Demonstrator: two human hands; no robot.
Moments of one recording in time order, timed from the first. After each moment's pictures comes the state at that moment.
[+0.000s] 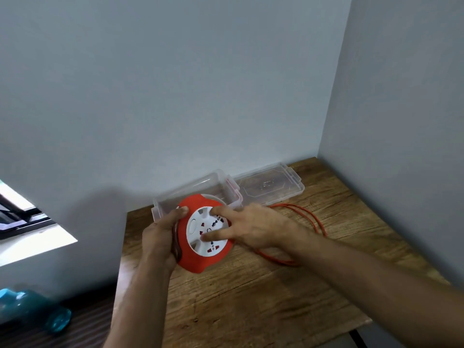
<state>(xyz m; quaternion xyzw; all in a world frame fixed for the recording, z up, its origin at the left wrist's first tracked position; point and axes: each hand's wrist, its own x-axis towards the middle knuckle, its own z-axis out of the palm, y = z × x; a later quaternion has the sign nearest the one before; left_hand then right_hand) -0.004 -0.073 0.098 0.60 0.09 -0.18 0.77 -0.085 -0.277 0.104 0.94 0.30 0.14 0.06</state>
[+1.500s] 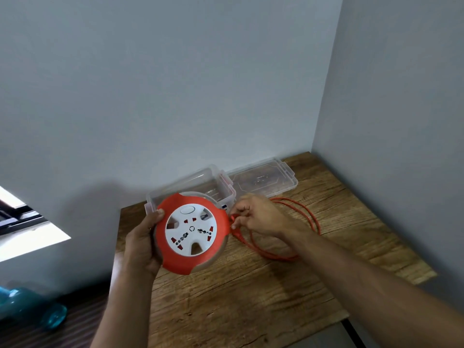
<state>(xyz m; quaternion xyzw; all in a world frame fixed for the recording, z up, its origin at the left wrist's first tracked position) 0.005 -0.045 0.072 0.58 0.04 -0.21 0.79 -0.079 -0.305 0.063 0.93 0.03 0.09 -0.36</state>
